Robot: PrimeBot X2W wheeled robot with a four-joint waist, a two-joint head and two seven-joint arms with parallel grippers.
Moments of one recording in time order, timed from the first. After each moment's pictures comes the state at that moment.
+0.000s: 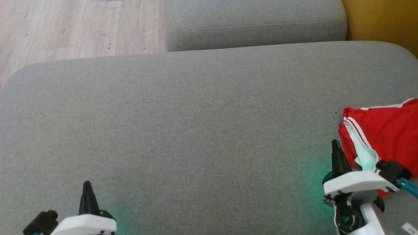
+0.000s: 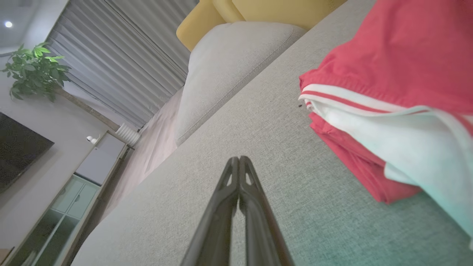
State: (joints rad) left arm 0.00 0.04 0.02 0.40 -0.79 -0.07 -0.11; right arm -0.15 -0.05 0.02 0.52 0.74 0.13 -0.10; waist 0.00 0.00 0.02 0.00
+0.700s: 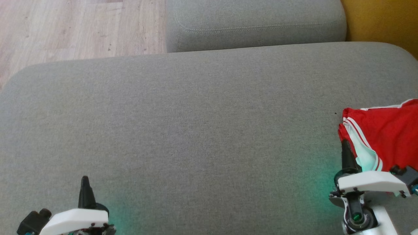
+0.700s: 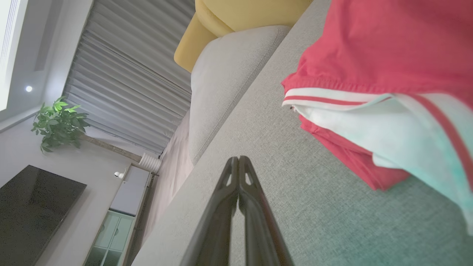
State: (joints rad) left arm -0.02 0.04 0.03 0.37 -1.02 -0.08 -0.04; right arm -0.13 -0.05 -0.03 0.46 0.98 0.13 -0.04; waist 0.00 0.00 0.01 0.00
